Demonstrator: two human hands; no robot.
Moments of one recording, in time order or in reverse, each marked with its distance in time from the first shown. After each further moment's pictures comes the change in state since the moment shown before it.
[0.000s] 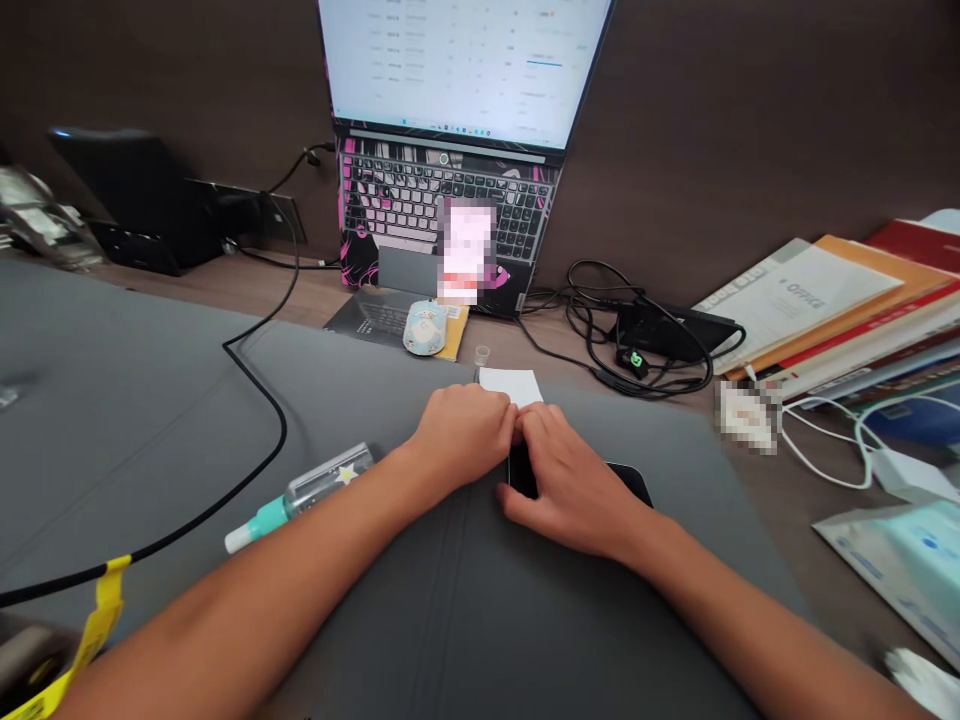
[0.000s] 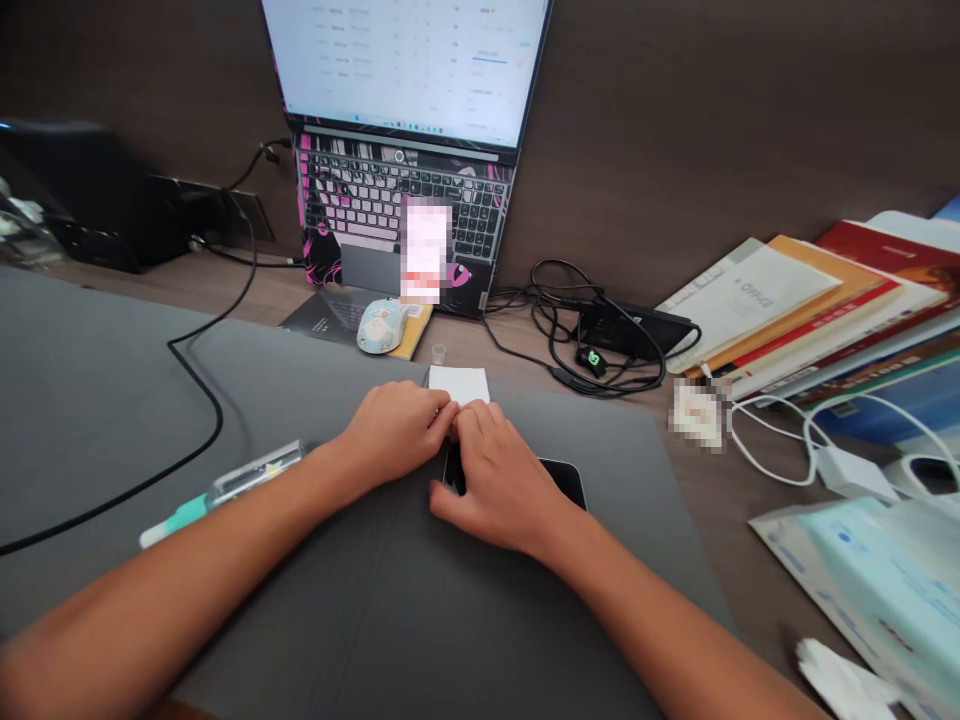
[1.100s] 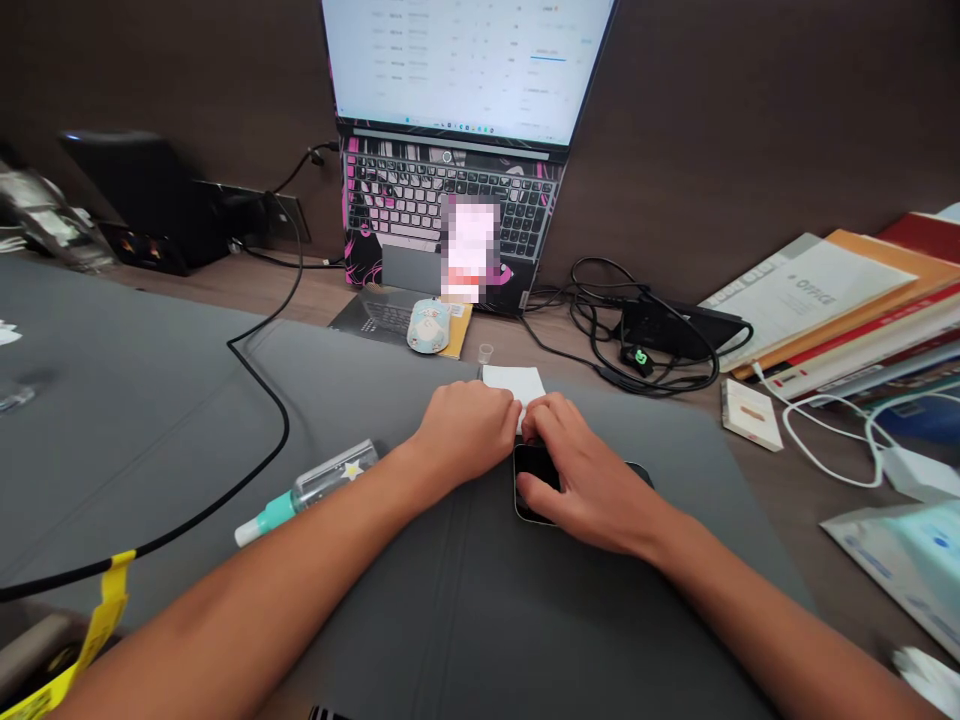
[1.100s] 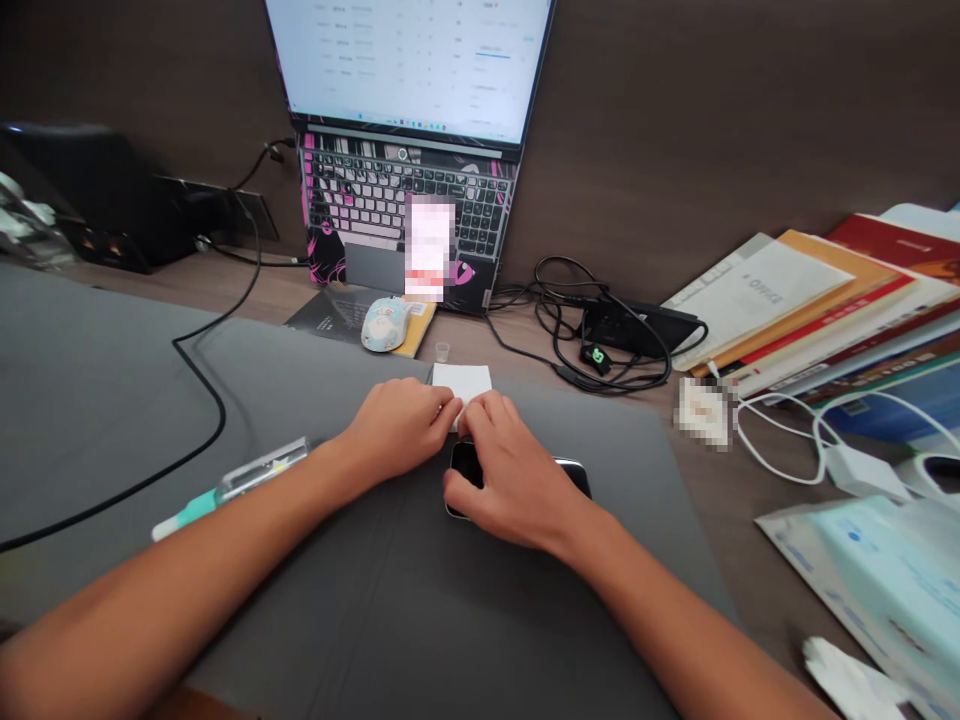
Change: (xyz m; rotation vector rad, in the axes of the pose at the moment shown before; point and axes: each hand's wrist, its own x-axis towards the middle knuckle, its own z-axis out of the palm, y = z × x) left_hand 0.000 0.000 -0.003 -0.009 -0.005 -0.007; right_hand -0.002 -0.003 -0.013 0.137 -0.025 0.065
